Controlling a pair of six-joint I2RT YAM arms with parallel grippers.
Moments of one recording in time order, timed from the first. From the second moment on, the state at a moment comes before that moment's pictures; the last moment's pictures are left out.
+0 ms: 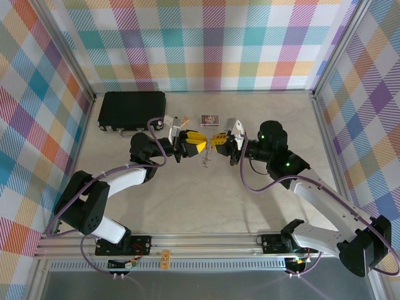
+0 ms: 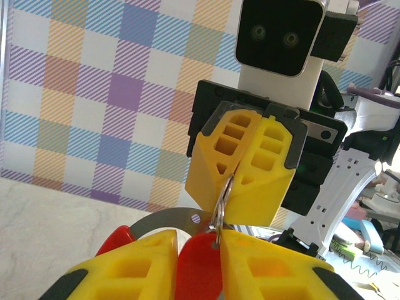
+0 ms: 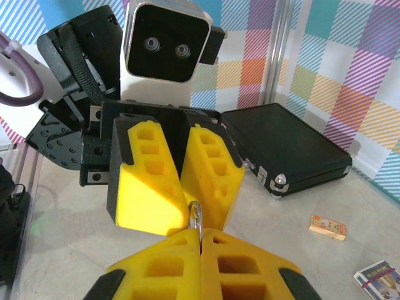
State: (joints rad) left arm -0.47 1.50 0.72 1.20 1.02 -0.61; right arm 0.61 1.08 0.93 -0.05 -0.57 -0.17
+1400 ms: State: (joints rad) left arm -0.50 1.56 0.76 1.23 1.06 -0.63; right arm 0.60 1.06 0.84 0.17 -0.59 -0.03
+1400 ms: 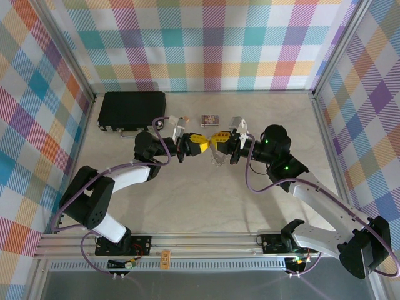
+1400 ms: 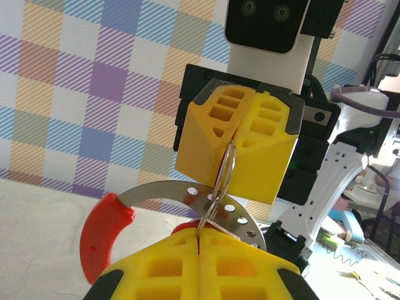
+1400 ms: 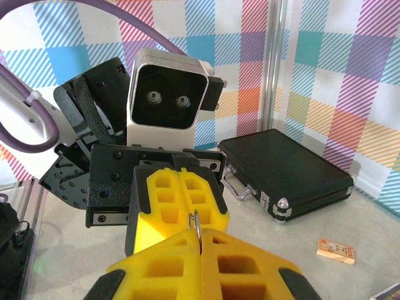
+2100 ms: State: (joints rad) left arm -0.48 1.47 0.76 1.22 0.99 -0.63; right arm 0.59 1.05 0.83 0.18 -0.61 -0.03
